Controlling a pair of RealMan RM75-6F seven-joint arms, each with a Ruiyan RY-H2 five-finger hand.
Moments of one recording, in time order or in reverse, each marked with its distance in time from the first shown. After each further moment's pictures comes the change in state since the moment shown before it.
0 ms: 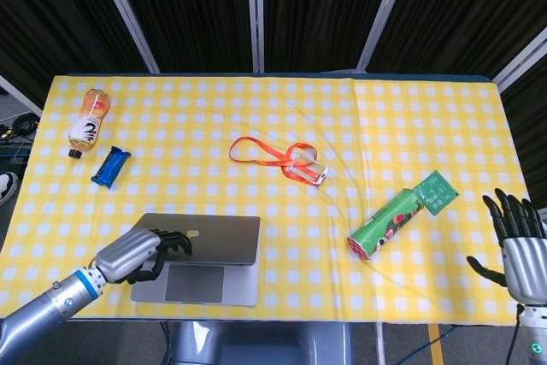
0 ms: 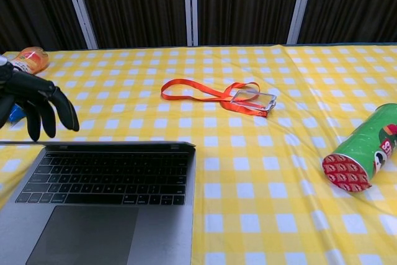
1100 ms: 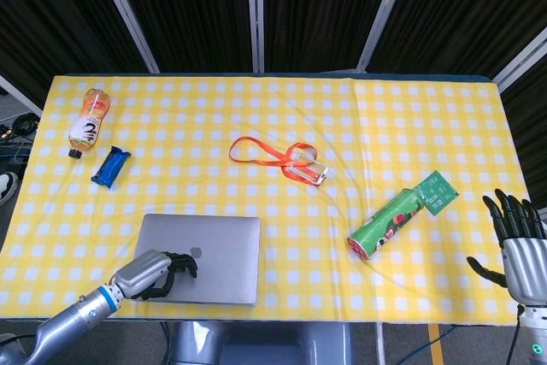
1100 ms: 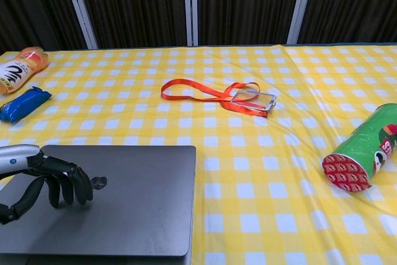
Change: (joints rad) left arm 0.024 -0.335 0.131 0.325 0.011 0.075 -0.012; right arm -0.002 0.002 -0.001 -0.001 -0.003 0.002 0.004
